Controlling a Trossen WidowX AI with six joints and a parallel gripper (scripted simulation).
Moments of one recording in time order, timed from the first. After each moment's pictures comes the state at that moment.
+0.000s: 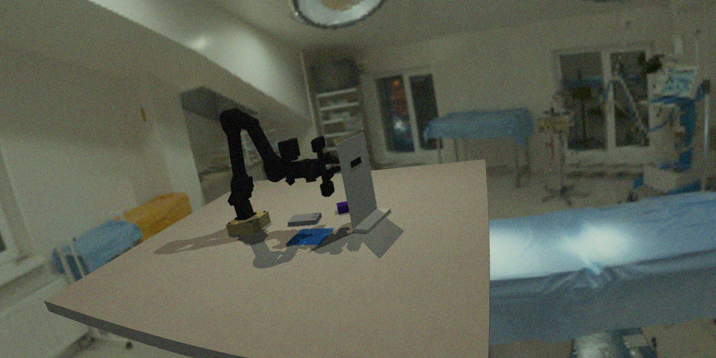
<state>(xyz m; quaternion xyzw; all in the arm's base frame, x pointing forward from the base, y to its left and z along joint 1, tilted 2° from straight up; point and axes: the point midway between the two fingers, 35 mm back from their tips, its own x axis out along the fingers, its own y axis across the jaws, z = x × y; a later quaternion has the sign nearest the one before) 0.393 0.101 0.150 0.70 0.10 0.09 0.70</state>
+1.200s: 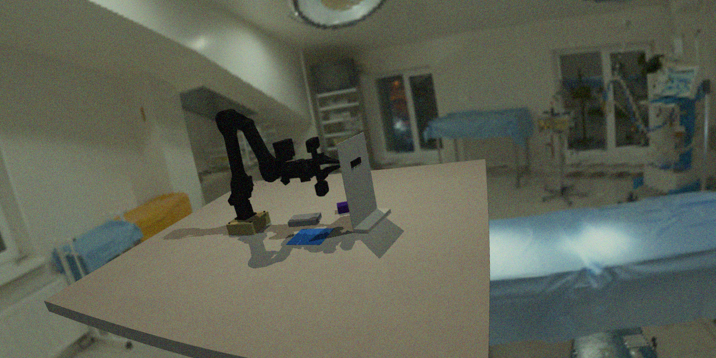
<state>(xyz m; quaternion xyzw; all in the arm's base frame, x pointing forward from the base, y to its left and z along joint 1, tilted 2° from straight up) 0.369 0.103 0.150 0.70 0.10 0.09 0.70</state>
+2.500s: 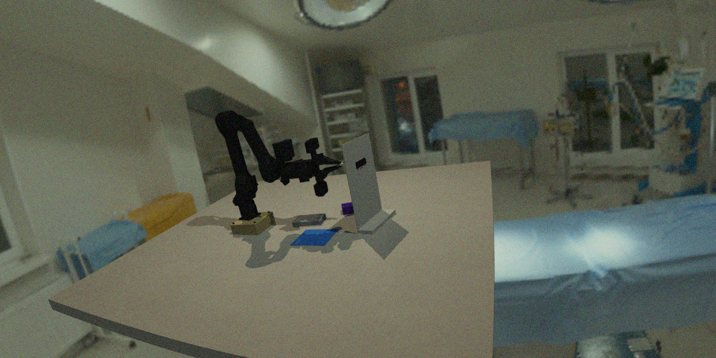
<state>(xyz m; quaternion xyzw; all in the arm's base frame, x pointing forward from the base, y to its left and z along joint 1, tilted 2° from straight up) 0.344 0.105 0.150 0.70 0.10 0.09 0.70</state>
